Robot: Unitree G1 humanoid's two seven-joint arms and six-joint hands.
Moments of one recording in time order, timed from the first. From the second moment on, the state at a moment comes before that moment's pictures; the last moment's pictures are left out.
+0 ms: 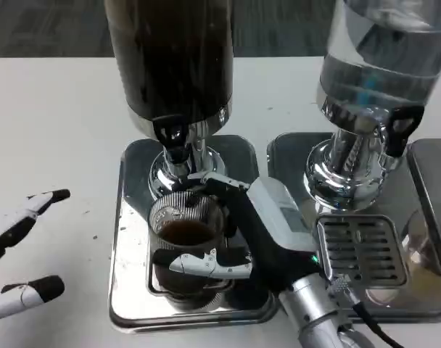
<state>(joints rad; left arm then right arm) 0.14 0.85 0.15 0.60 0.15 -1.02 -0.30 -0.14 -0.09 0.46 0.35 -0.66 -0.36 -0.36</state>
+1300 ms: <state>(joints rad) 0.09 0.81 0.06 0.57 0.03 -1.11 -0.40 -0.04 -0.13 0.37 0.22 -0.69 -0.34 -0.37</state>
